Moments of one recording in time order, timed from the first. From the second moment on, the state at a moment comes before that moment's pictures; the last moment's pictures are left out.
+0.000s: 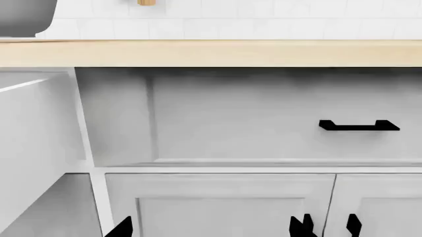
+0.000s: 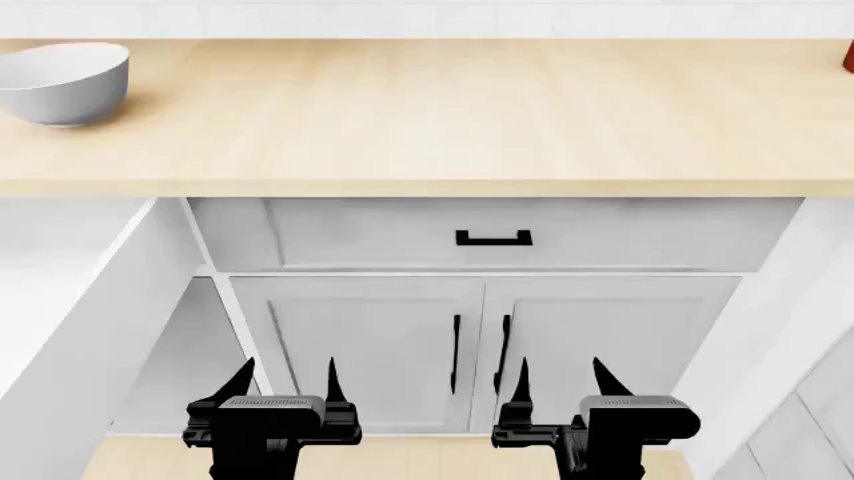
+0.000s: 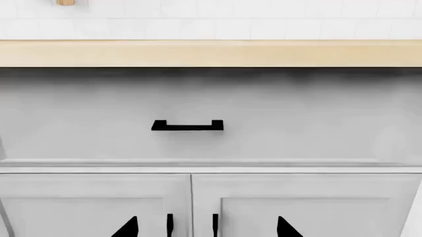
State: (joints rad) left arm 0.00 0.00 0.00 0.00 0.00 0.00 0.00; right arm 0.00 0.00 0.00 0.00 0.00 0.00 0.00
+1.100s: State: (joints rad) left arm 0.23 -0.14 0.08 0.92 -0.12 -0.45 -0.15; right arm -0.22 0.17 0.06 -0.94 0.28 0.45 0.15
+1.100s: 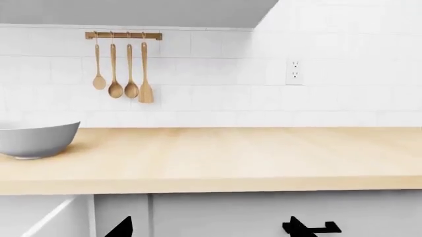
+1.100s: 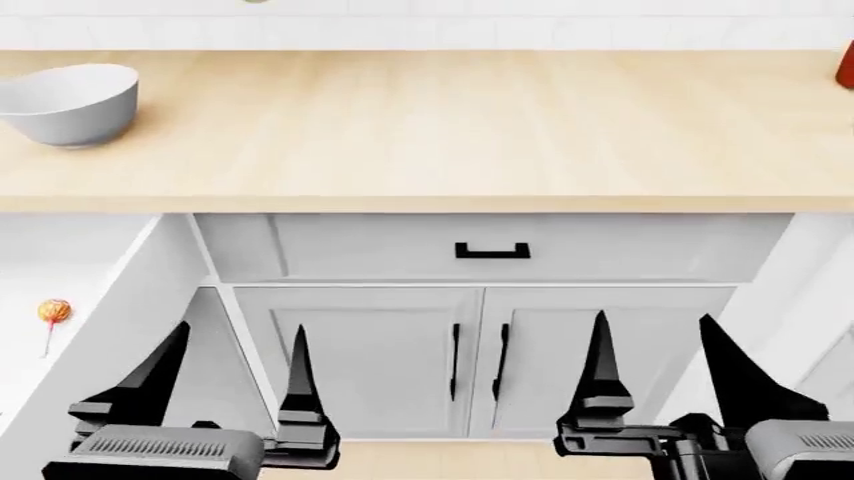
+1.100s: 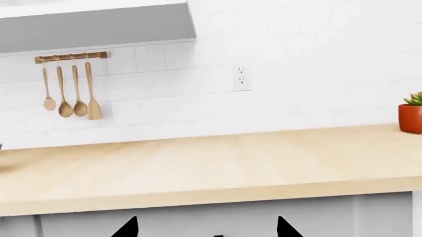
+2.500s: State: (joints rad) left arm 0.38 -0.21 0.11 0.96 -0.15 -0.15 -0.22; right arm -0.32 0.21 0.07 -0.98 0.32 0.29 0.22
